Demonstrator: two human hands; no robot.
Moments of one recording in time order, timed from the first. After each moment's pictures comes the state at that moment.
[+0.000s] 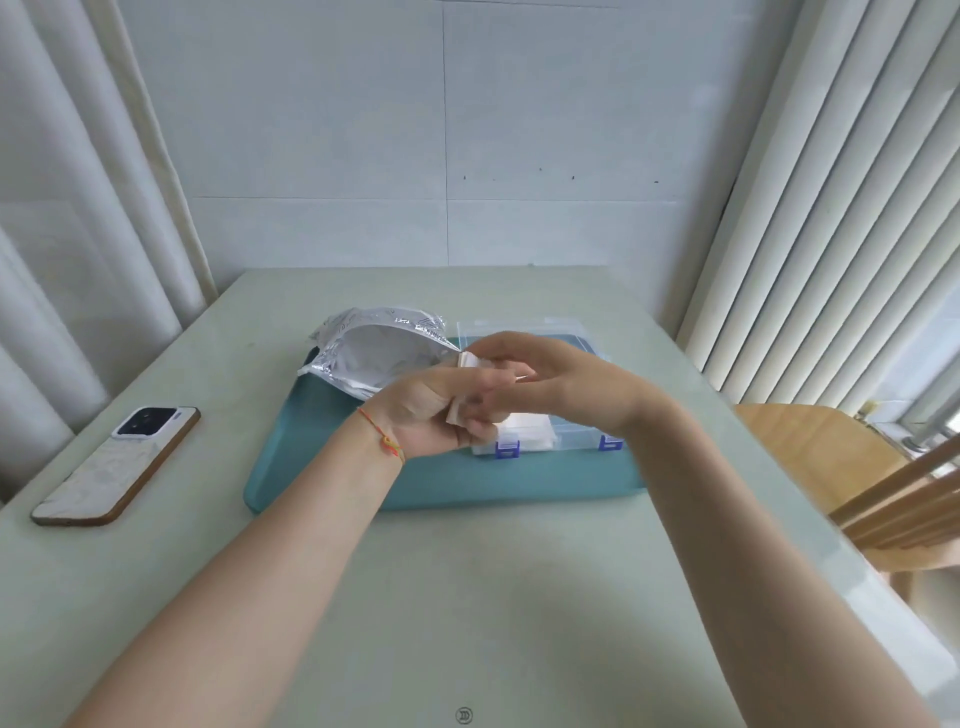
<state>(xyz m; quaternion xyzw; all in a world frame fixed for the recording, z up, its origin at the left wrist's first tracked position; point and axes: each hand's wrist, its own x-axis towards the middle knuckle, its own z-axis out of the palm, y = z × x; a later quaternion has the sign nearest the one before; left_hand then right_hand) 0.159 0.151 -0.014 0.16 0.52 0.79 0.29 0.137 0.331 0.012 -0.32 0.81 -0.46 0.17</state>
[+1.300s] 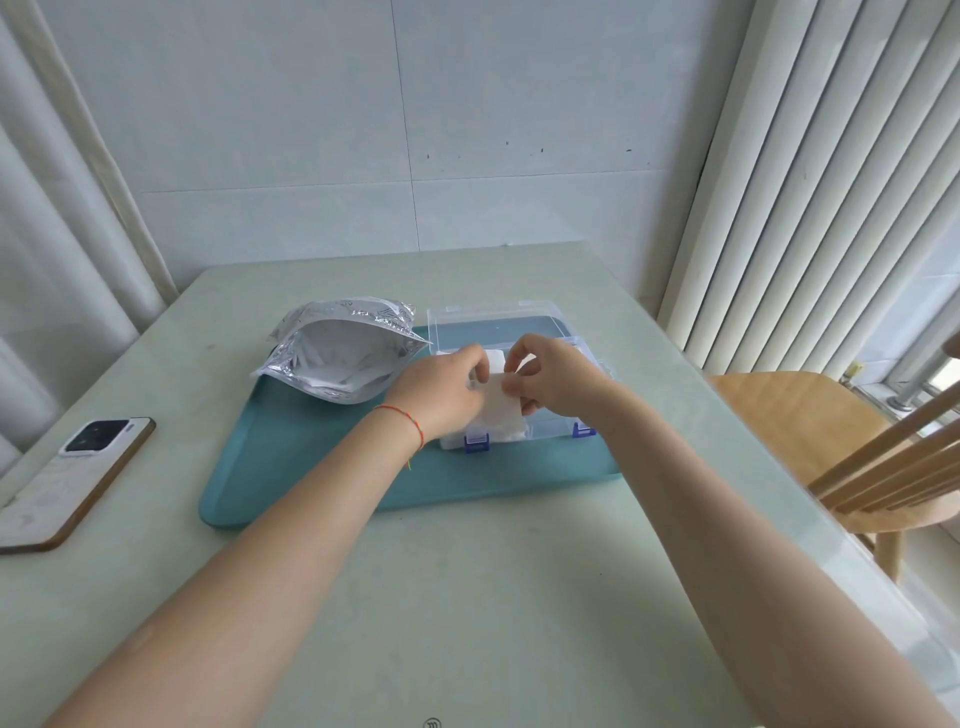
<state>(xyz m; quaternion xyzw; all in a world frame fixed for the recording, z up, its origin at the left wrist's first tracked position) 0.121 0.187 -0.039 0.06 0.98 0.19 -0.02 0.085 0.352 -0.043 -0.13 0.89 -0.44 0.09</state>
